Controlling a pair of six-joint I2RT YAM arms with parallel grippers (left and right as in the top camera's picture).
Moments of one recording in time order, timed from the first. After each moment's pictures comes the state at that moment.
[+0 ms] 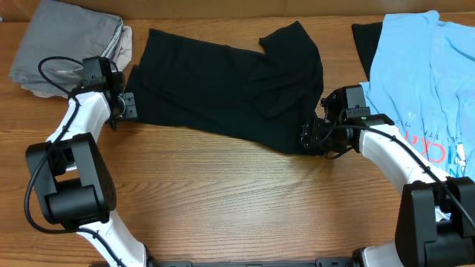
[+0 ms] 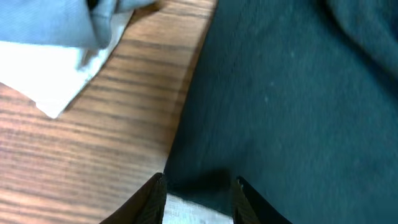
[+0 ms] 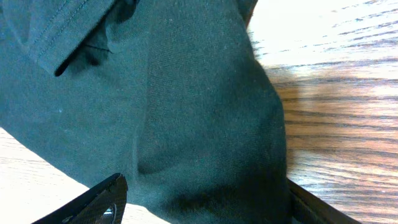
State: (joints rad) left arm 0.21 1.99 1.34 -0.54 -0.05 0.03; right arm 0.12 1.66 0.96 -0.53 -0.31 0.33
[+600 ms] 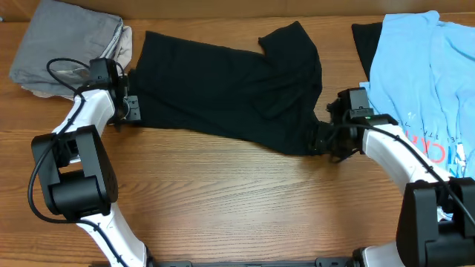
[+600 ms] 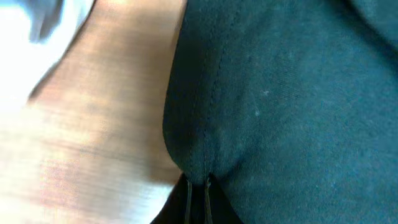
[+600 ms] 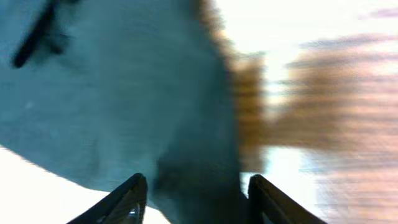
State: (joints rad) left arm 0.20 2.06 1.37 -0.60 -0.08 0.02; right arm 0.09 1.66 0.95 -0.61 -0.28 0.36
